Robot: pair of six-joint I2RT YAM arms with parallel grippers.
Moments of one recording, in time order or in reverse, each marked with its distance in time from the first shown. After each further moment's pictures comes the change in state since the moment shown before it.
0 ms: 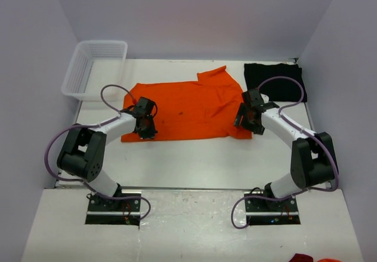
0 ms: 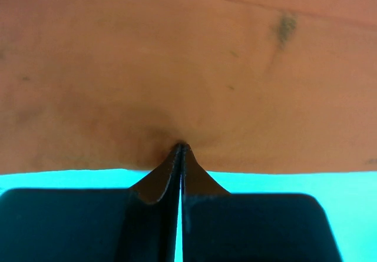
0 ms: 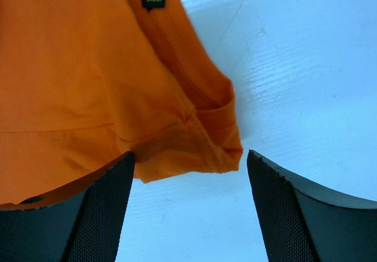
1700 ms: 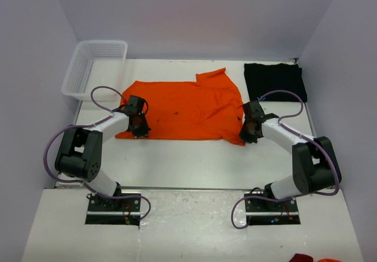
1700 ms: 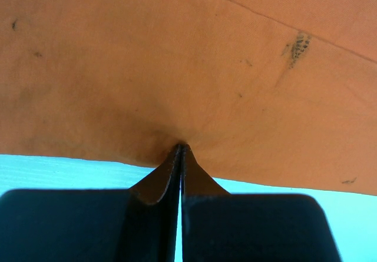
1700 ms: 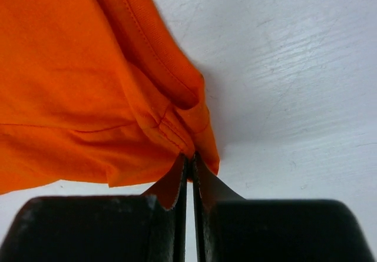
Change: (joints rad) left arm 0.161 -0.018 -0.033 0.028 0.064 0.002; right arm 0.001 -0.060 -0.202 0.109 -0.119 0.092
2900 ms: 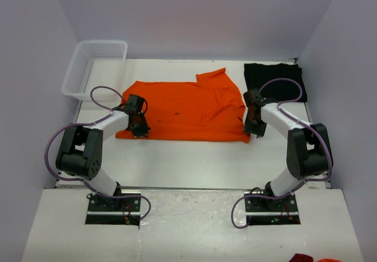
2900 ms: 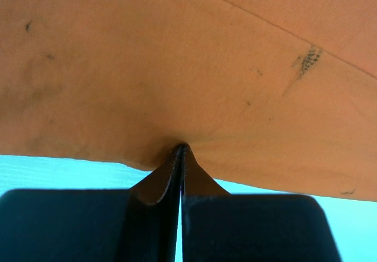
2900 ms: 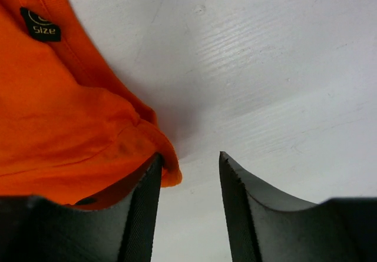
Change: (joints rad) left arm 0.014 0.021 0.021 -0.028 0.009 -0.013; right arm -0.053 0.149 0.243 -0.254 0.161 -0.132
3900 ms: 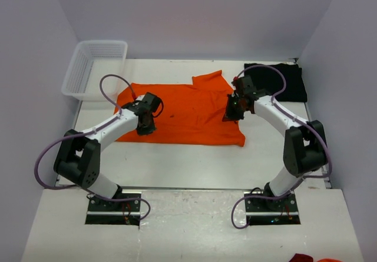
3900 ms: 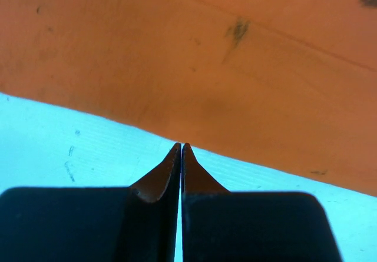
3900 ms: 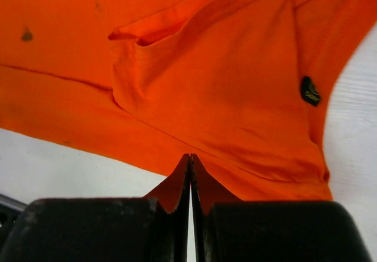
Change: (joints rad) left arm -0.223 -0.077 0.125 -0.259 -0.296 -0.066; right arm 0.085 0.021 0.163 0.163 -0.460 -0.085
